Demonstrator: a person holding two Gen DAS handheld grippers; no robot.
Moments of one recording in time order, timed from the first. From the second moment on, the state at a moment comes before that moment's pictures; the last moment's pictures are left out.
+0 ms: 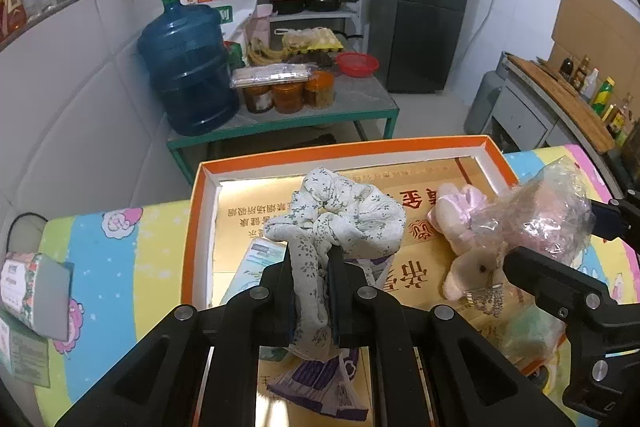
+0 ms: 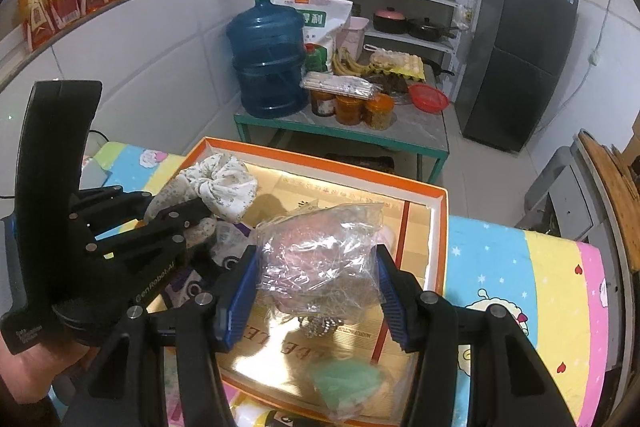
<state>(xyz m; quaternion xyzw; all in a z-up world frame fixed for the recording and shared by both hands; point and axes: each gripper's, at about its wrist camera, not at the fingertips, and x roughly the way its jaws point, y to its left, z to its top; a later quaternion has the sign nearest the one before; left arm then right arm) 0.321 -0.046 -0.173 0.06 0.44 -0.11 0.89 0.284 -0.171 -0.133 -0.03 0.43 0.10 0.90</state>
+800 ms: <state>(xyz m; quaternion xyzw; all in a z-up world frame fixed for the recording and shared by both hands) 0.333 -0.062 -0.204 0.07 0.45 -0.11 0.88 0.289 -0.175 -0.167 -0.05 0.44 0.08 0.89</state>
